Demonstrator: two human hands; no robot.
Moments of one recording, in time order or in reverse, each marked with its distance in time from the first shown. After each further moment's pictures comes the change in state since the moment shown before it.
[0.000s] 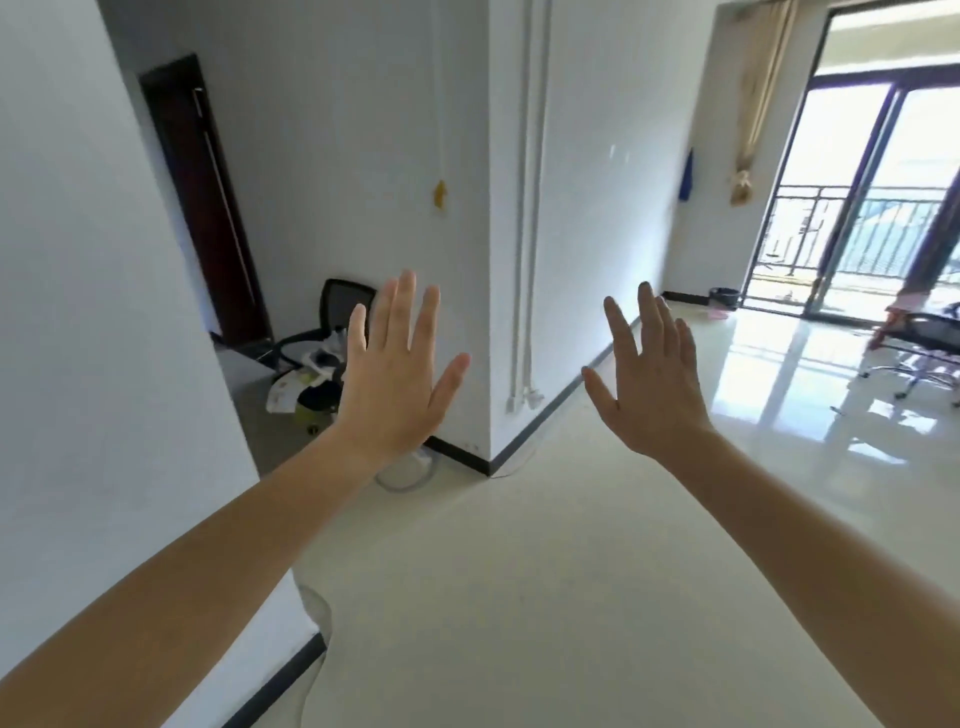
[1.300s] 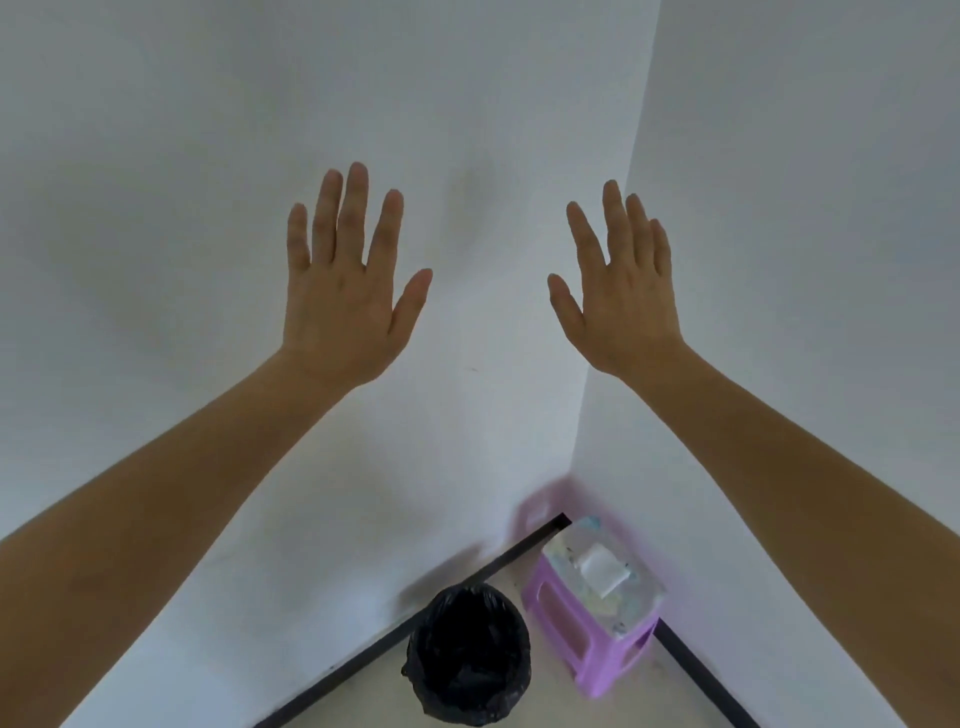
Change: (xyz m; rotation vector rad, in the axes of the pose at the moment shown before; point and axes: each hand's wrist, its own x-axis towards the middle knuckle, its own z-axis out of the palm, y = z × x) left_hand -0.635 -0.314 -0.557 1.535 -0.193 -1.232; right_hand -0.224 -1.027 -0.174 1.351 0.036 -1.401
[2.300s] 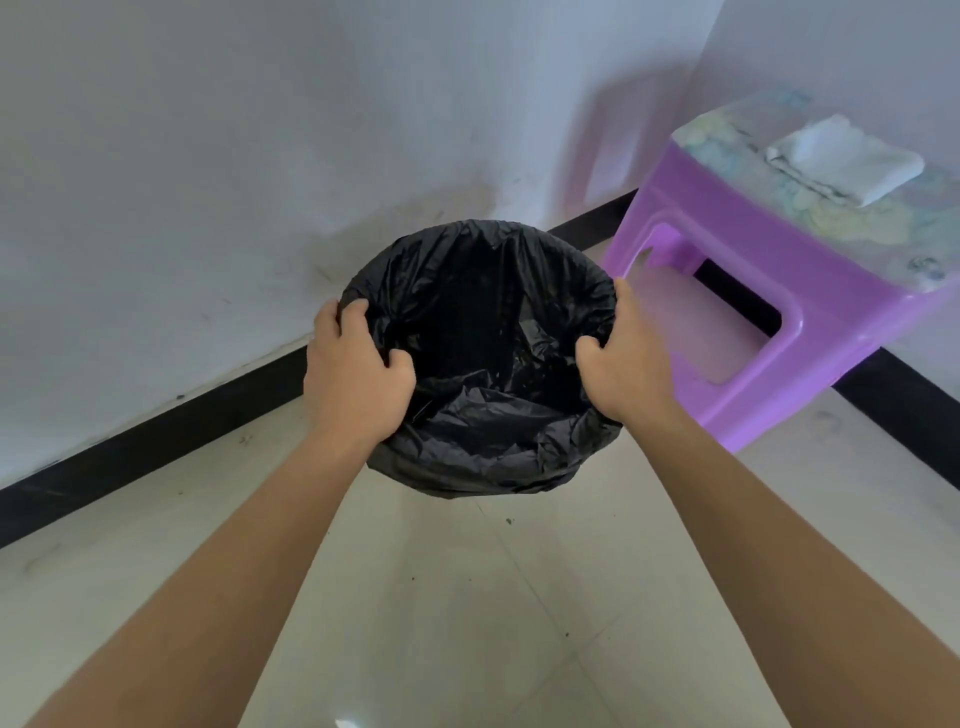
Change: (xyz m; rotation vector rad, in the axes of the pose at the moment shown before) left_hand -0.775 0.162 0.560 -0.441 -0.730 -0.805; right_hand -0.676 -0.112 0.682 0.616 -0.592 0.750
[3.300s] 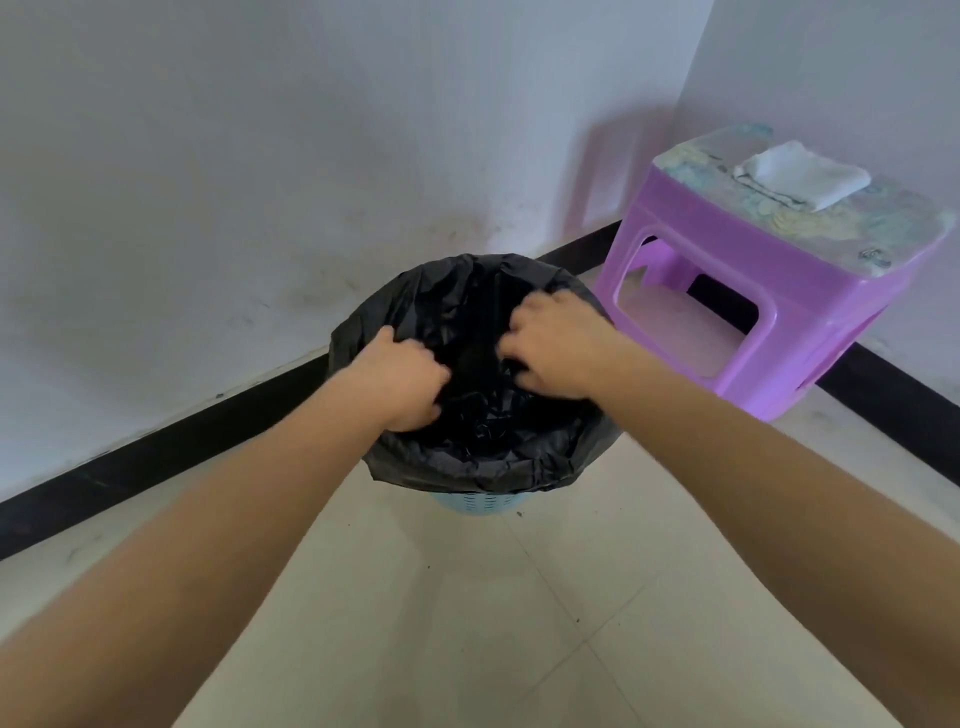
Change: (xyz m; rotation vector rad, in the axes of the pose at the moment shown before) left_hand -0.005 0.017 -0.030 1.018 -0.559 0.681; right_hand -0.023 -0.065 -0.008 -1.136 -0.295 -0.877
